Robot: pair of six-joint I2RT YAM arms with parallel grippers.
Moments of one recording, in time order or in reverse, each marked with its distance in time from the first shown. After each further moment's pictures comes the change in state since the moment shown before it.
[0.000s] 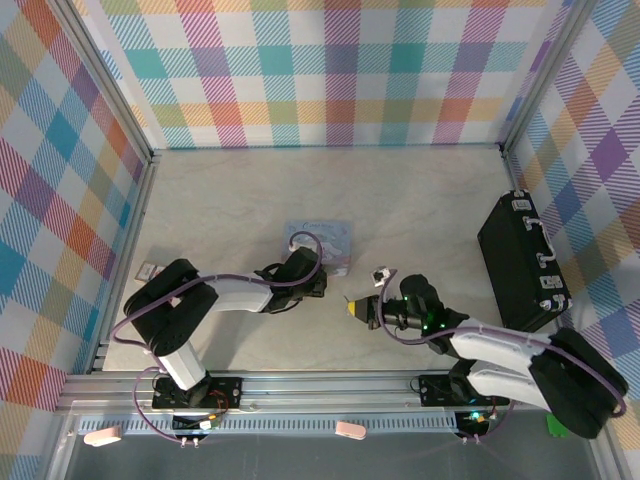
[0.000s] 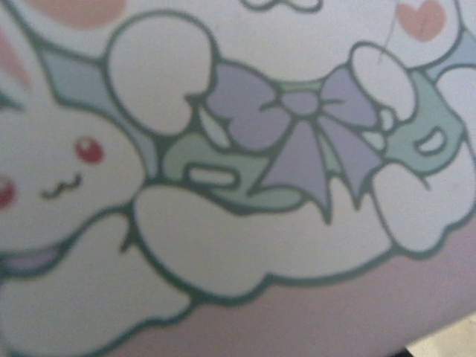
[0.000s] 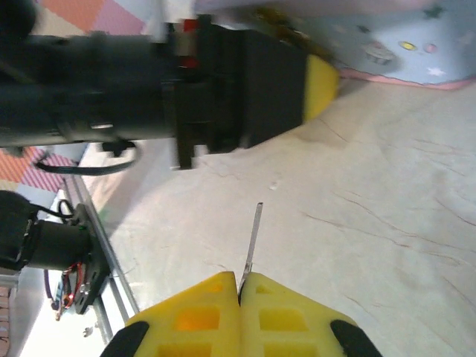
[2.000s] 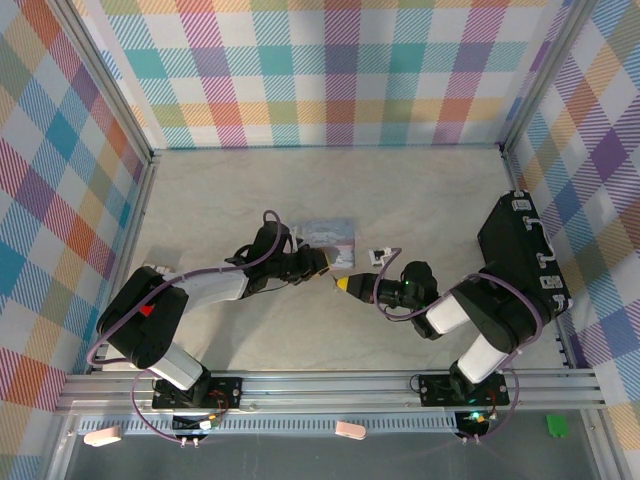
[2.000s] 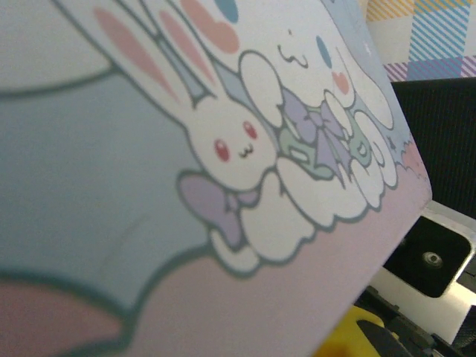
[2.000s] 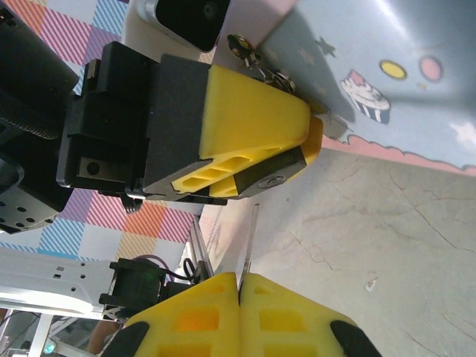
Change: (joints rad) left arm 0.219 -0.124 -0.008 0.108 0.581 -0.399; right arm -0.142 0.527 0.027 0.845 -0.277 0.403
